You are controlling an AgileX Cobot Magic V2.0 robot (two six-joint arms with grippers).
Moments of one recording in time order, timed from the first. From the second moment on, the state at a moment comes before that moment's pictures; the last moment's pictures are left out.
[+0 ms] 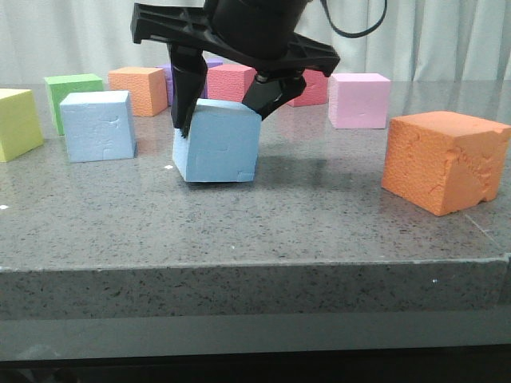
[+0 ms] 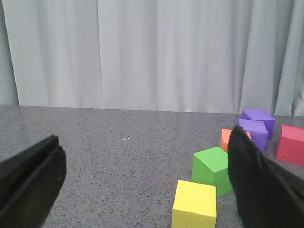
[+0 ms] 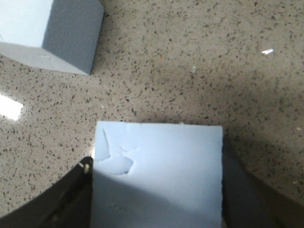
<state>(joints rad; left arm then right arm) 0.09 0.52 -0.64 -0.10 0.25 0.08 0.69 1.78 -1.47 0.06 0.69 0.36</state>
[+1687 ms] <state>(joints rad) 0.09 0.52 -0.64 -0.10 0.25 0.08 0.28 1.31 -1.24 -0.13 0.80 0.34</state>
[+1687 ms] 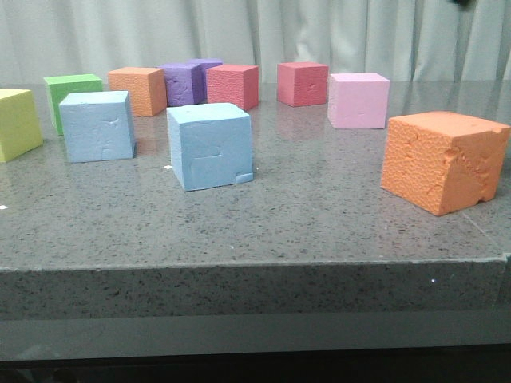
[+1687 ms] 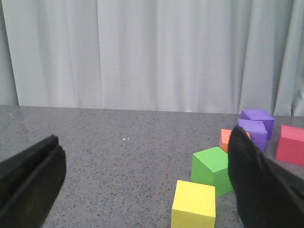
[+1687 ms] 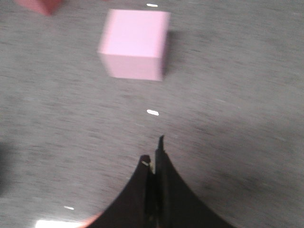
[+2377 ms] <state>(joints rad) 0.09 0.52 -0.64 -0.10 0.23 0.08 0.20 0.56 -0.52 -0.20 0.50 0.33</state>
